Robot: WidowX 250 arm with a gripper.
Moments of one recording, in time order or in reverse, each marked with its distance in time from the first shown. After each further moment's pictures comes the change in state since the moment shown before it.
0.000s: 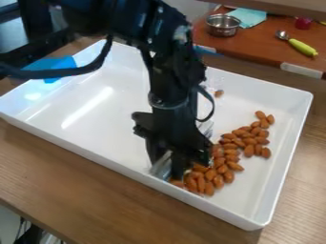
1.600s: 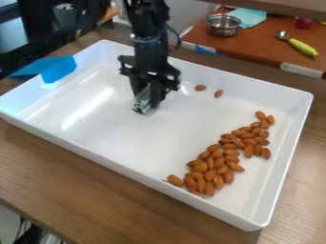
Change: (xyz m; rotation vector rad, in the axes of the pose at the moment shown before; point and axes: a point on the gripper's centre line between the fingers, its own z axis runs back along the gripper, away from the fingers) arm 0.101 0.119 -0.003 0.051 -0.034 0.107
